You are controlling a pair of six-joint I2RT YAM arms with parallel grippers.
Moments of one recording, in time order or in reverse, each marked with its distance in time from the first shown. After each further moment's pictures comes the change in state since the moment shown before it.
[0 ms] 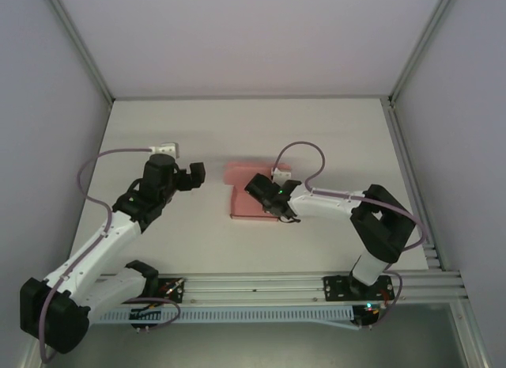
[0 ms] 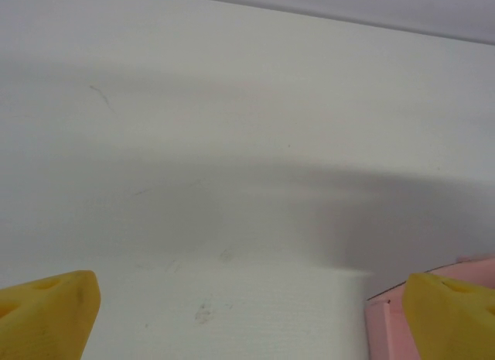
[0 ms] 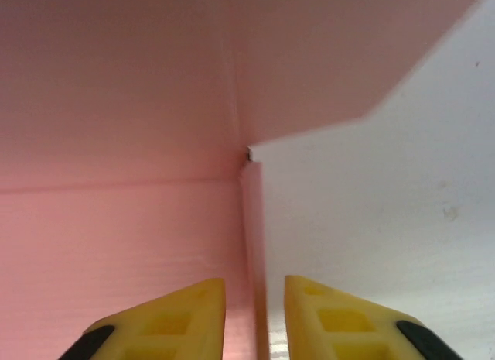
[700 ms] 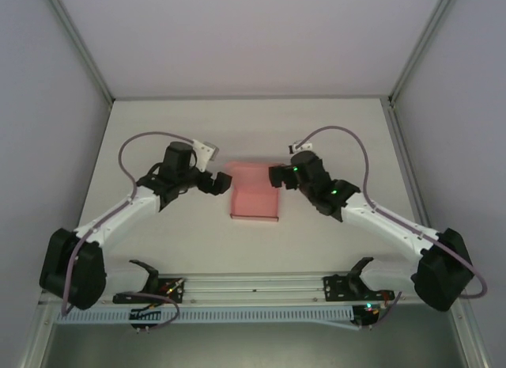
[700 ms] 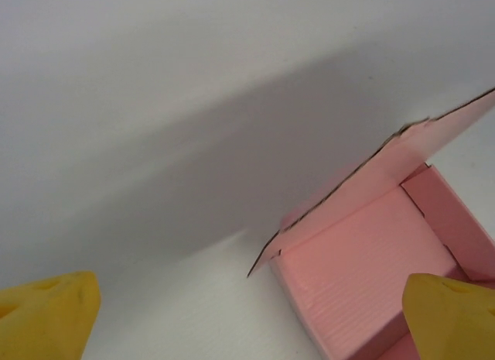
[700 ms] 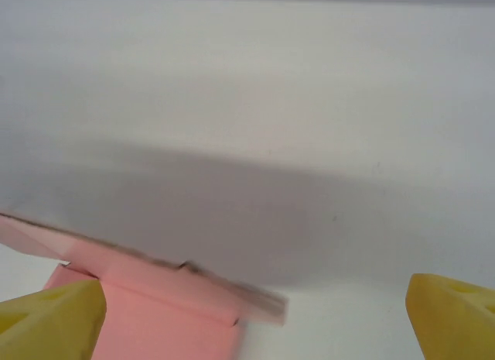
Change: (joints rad) left arm 0.000 0.331 0.097 0.123 0.479 0.393; right arm -0.246 -0.483 -0.178 0.339 -0.198 -0.683
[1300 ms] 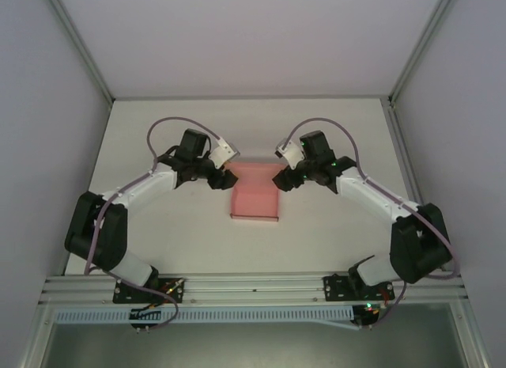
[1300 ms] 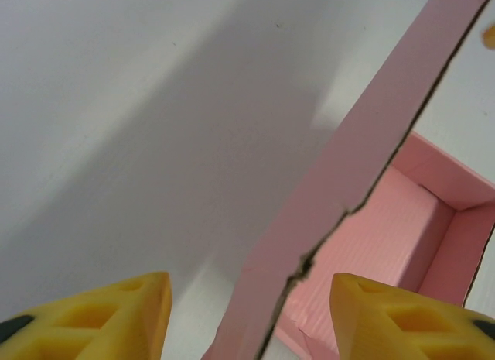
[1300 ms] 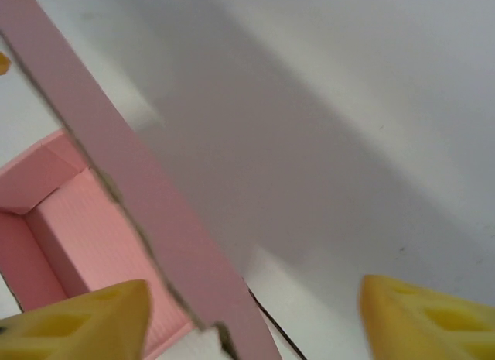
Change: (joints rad) left arm 0.000 0.255 0.197 -0.123 0.212 0.371; right arm -0.201 0.254 0.170 -0.184 -0.530 -0.593
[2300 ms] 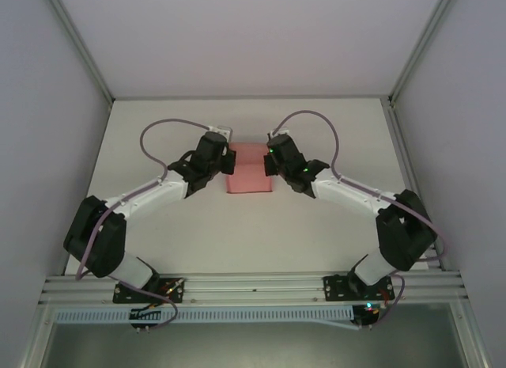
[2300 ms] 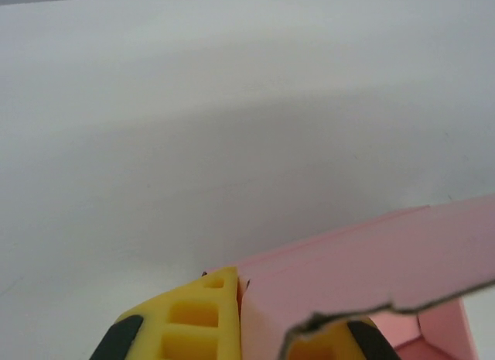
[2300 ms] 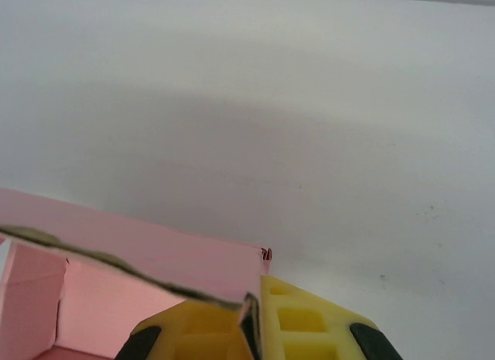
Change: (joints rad) left arm -0.182 -0.036 -0.006 0.208 -0.698 -0.694; right arm 0.238 0.113 0.062 0.239 0.607 0.655
